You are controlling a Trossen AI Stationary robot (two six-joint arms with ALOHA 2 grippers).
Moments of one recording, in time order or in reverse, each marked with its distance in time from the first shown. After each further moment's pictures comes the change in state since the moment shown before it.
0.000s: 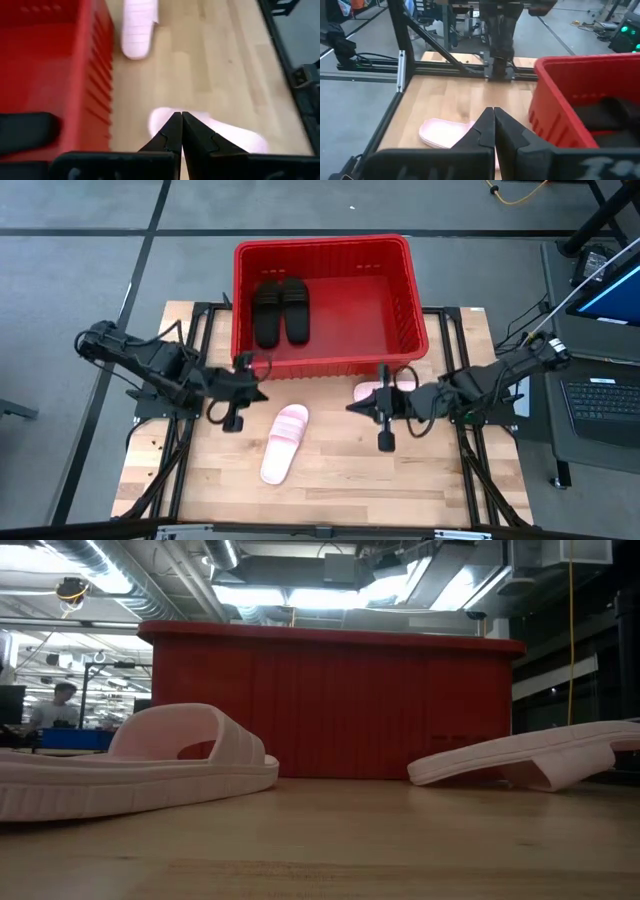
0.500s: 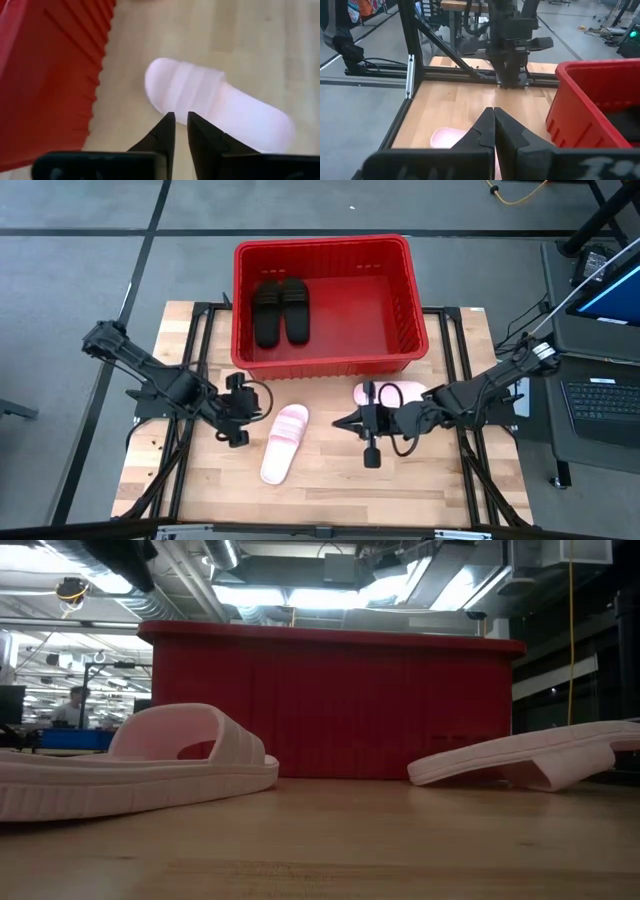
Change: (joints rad) left arm -0.142 0.003 -0.292 0.064 -0.149 -0.351; right arm 0.041 0.125 0.001 0.157 0.019 0.004
